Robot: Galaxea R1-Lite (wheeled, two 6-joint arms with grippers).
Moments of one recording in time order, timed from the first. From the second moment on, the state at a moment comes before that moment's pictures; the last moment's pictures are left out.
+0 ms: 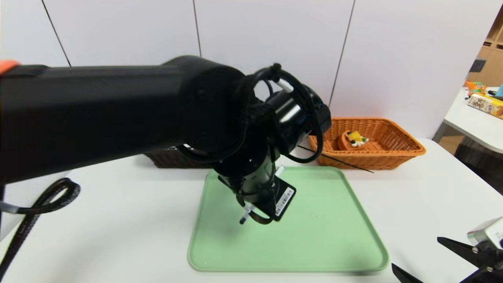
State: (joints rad) left arm -0.95 2.02 -1.97 0.97 0.30 -0.16; right arm 0.75 1.01 -0.16 -0.35 -0.45 0.08
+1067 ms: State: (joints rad) left arm -0.58 1.76 -1.96 0.95 0.24 0.96; right arm 0.75 1.00 -0.14 -0.36 -0.44 0.07
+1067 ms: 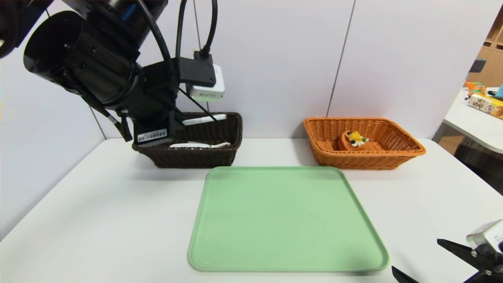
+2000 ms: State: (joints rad) left arm -0.32 2.00 -1.97 0.63 0.11 1.28; right arm 0.75 1.00 -0.14 -0.36 -0.45 0.07
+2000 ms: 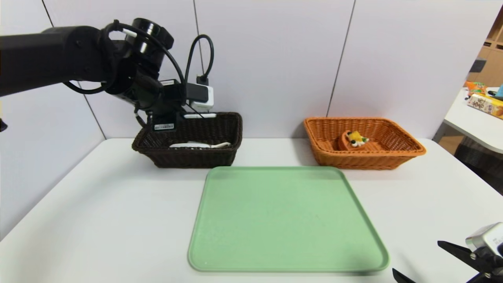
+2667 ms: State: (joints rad) left arm -0.24 2.19 -1.97 0.46 0.11 1.33; right arm 0.75 1.01 -0.13 -0.35 -0.44 0.07
